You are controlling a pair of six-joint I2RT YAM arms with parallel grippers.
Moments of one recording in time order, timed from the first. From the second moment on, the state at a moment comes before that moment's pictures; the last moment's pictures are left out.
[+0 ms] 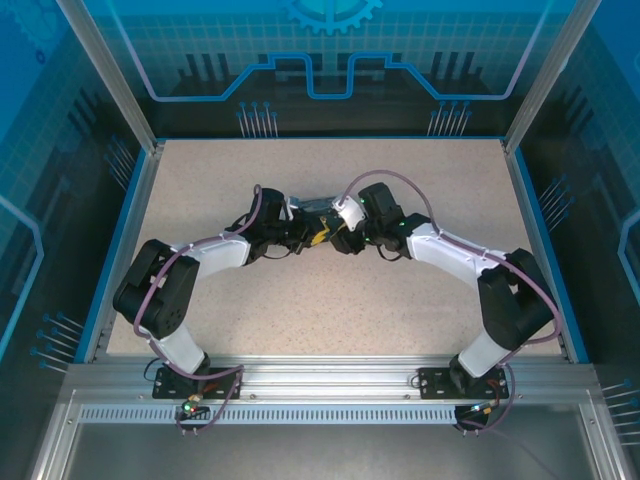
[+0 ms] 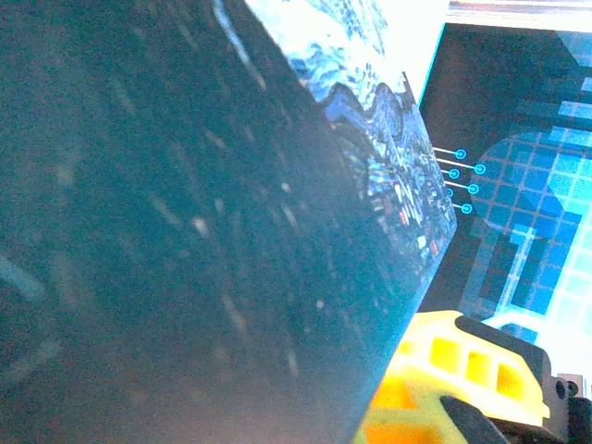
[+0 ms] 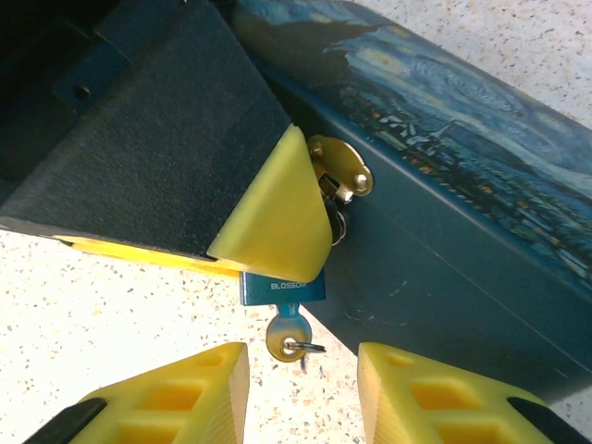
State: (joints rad) left arm -0.42 1.69 0.90 0.20 0.60 -1.29; right arm 0.57 1.61 1.07 -0.27 -0.29 -0.17
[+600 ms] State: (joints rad) left arm -0.42 1.69 0.91 0.19 0.60 -1.29; right arm 0.63 1.68 1.12 -0.28 -0.16 -0.23
